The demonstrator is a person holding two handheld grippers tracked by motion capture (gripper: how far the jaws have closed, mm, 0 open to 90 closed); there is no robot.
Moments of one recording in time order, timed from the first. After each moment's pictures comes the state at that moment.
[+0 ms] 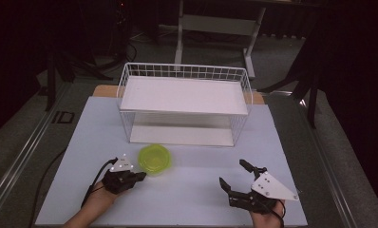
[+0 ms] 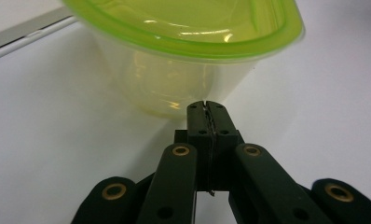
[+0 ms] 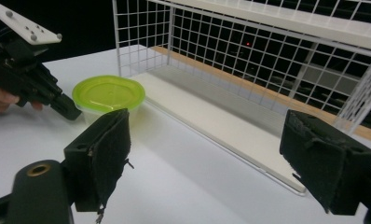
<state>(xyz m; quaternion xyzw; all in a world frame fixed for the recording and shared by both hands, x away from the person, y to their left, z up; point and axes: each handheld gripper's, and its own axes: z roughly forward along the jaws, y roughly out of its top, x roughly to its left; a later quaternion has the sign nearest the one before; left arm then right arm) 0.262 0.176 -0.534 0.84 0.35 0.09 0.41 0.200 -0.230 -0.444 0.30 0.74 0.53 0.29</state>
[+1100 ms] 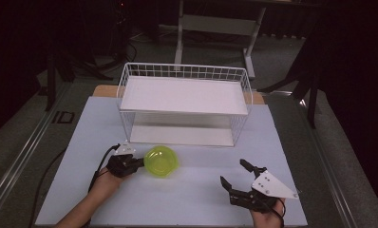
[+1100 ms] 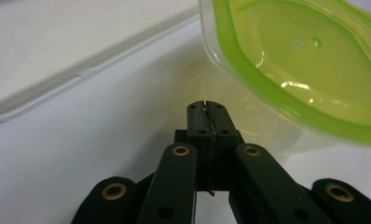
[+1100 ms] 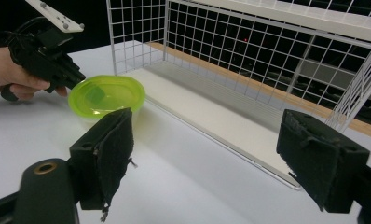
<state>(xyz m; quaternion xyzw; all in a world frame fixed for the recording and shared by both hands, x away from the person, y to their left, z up) 0.304 0.177 -0.533 0.83 0.38 0.10 0.41 0.204 -0.233 -0.447 0.30 0.74 0.52 0.29</state>
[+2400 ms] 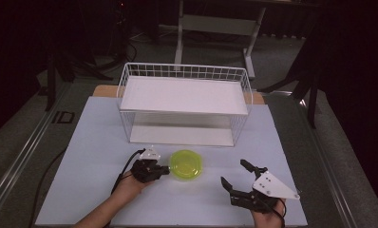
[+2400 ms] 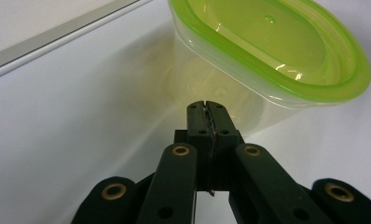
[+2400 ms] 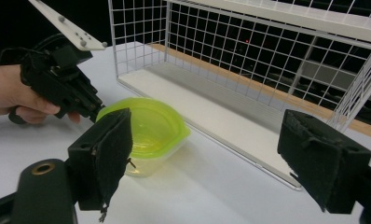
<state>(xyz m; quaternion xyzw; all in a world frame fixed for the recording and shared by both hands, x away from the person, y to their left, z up) 0.301 0.110 -0.533 0.84 0.34 0.03 0.43 0.203 -0.235 -0.447 0.30 0.74 0.53 0.29</state>
